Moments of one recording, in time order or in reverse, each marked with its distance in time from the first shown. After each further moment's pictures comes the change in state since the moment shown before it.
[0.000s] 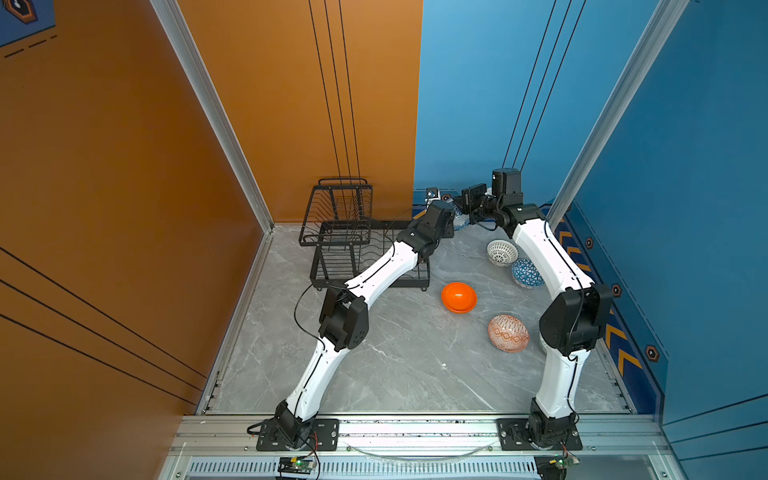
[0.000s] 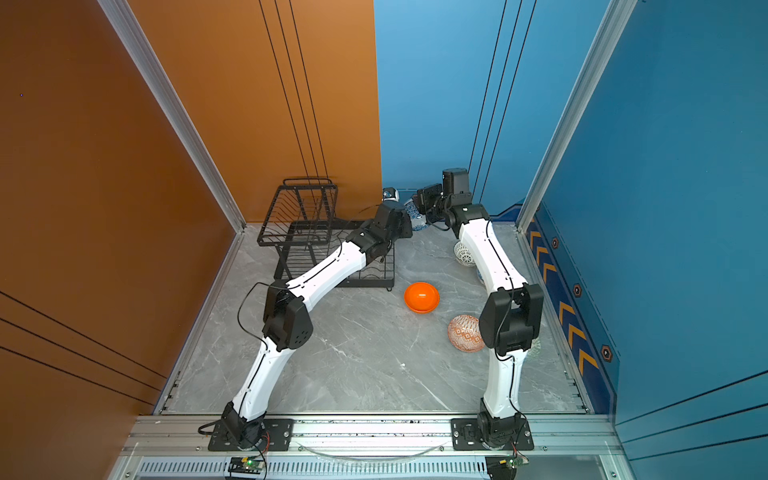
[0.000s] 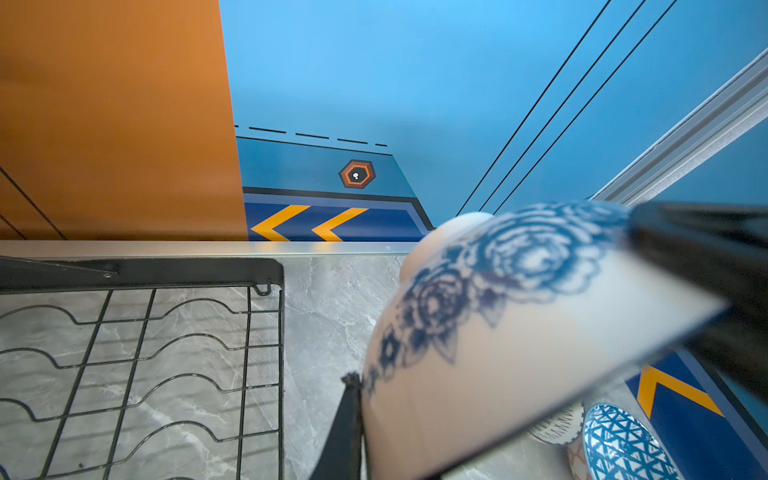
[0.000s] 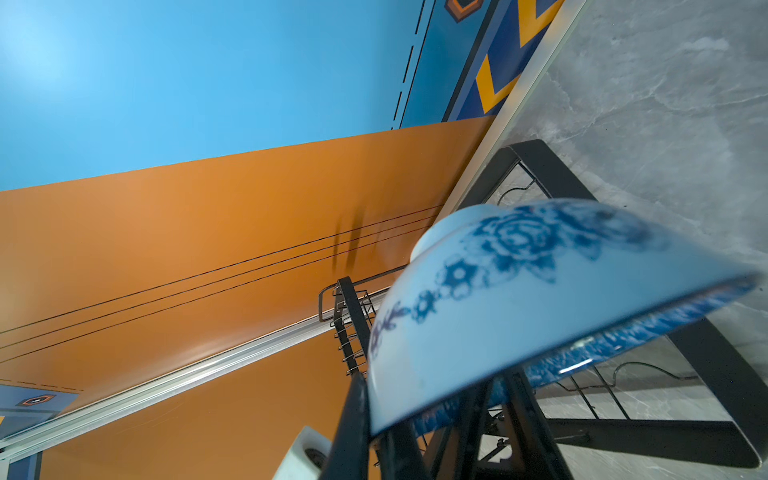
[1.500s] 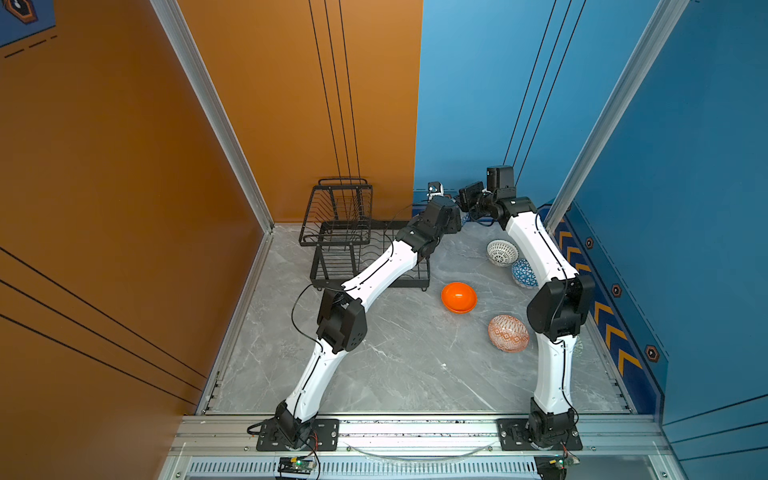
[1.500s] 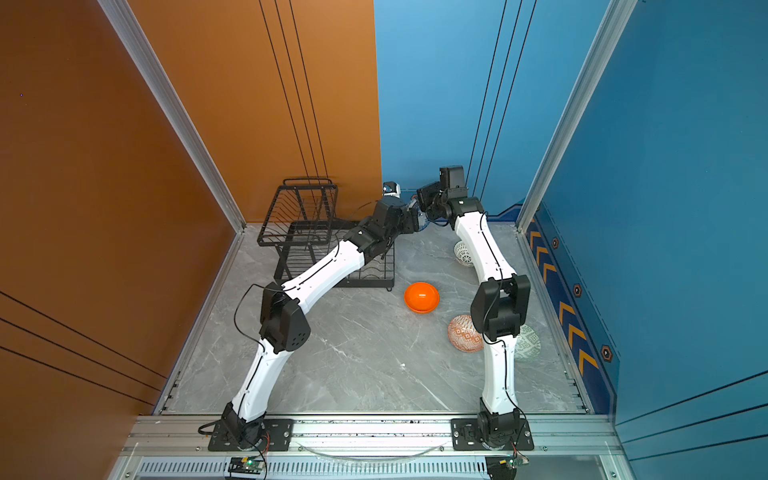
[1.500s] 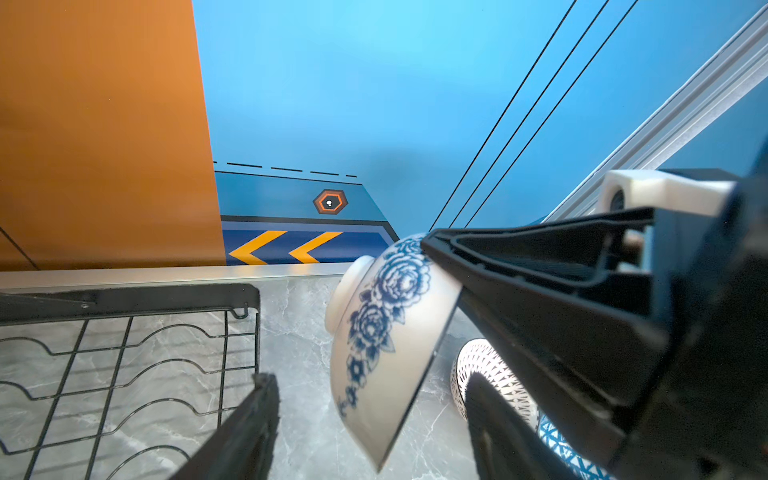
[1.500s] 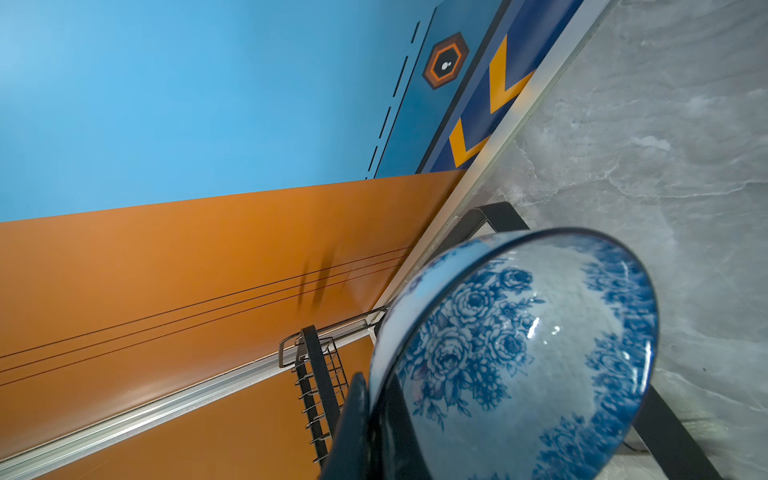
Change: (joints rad) left arm -0.016 -0.028 0.011 0.031 0.021 0.021; right arm -0.013 0.154 0.212 -0.120 0.072 -0.117
